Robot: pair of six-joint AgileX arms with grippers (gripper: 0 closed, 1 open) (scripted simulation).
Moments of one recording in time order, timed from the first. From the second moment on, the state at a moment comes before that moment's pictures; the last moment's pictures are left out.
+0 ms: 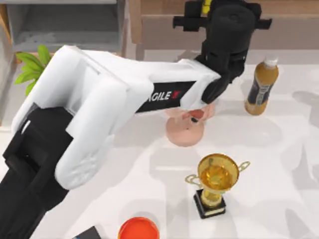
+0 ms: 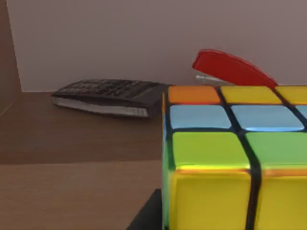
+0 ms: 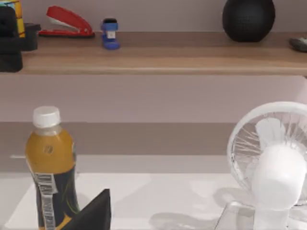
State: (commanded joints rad) left arm -0.79 2.49 1.86 0.63 -0.71 0.02; right arm 0.00 0.00 0.00 0.00 0.00 0.00
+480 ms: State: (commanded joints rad) left arm -0.78 2.48 1.87 0.62 -0.72 0.02; right arm 0.00 0.00 0.00 0.00 0.00 0.00
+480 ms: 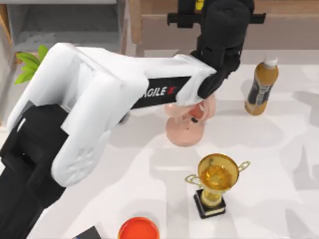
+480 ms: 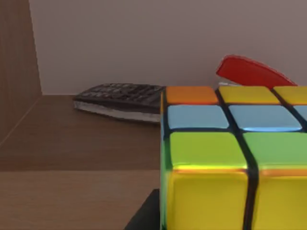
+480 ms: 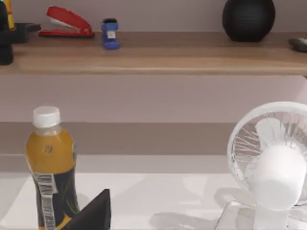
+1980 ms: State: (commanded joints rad) left arm -0.18 2.28 2.61 -1.56 -0.09 0.10; right arm 0.00 0.00 0.00 0.00 0.00 0.00
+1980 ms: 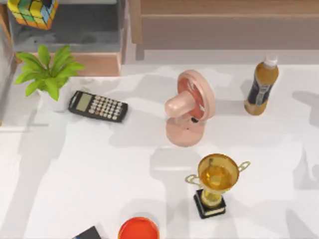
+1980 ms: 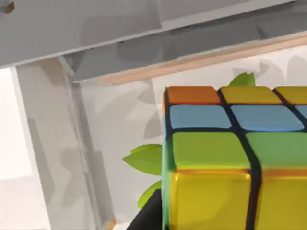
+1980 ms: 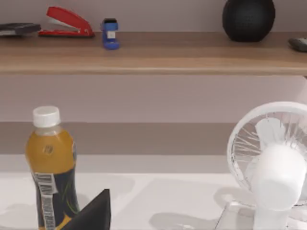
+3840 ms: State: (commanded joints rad) left arm 0.33 2.75 2.83 -1.65 0.00 0.36; right arm 0.00 0.00 0.00 0.00 0.00 0.00
